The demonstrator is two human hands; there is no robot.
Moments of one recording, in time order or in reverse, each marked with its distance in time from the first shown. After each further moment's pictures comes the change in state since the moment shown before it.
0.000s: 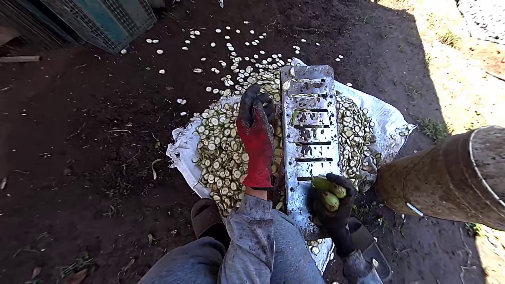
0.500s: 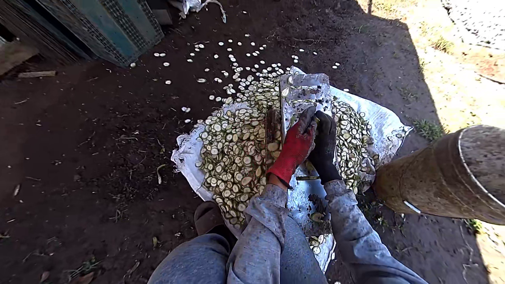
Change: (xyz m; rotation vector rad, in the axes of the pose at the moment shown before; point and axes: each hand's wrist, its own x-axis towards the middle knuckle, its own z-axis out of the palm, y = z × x) left_hand -0.008 -0.017 0.049 0.324 -0.546 -0.052; right_hand 0.129 -0.001 0.057 -0.538 -0.202 -0.065
